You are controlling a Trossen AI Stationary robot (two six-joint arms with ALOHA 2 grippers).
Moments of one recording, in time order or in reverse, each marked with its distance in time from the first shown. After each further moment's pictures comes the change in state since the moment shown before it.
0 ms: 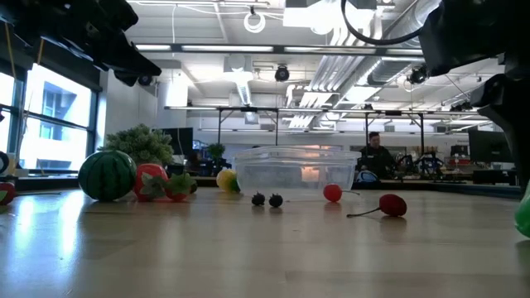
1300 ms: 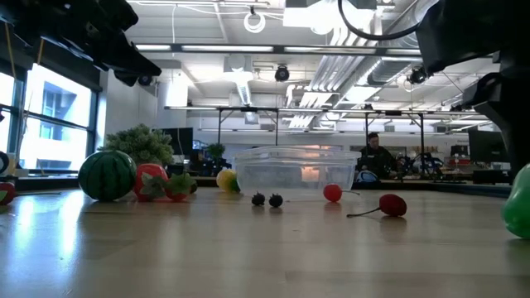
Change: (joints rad) left arm 0.000 0.000 0.000 0.000 0.000 0.000; right arm 0.000 0.001 0.000 0.007 0.027 -0.042
